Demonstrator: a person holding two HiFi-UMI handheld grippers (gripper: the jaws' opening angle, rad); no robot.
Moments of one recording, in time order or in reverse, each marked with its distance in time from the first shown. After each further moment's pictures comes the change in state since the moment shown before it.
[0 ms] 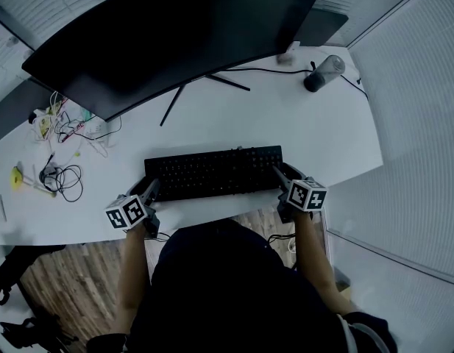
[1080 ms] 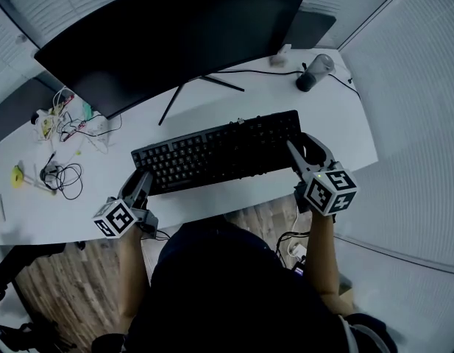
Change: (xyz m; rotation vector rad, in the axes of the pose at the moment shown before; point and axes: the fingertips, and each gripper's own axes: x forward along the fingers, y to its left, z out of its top) left arm -0.059 -0.063 0.058 -0.064 -0.275 -0.170; right arm -0.109 0.098 0.147 -0.365 -0.289 0.022
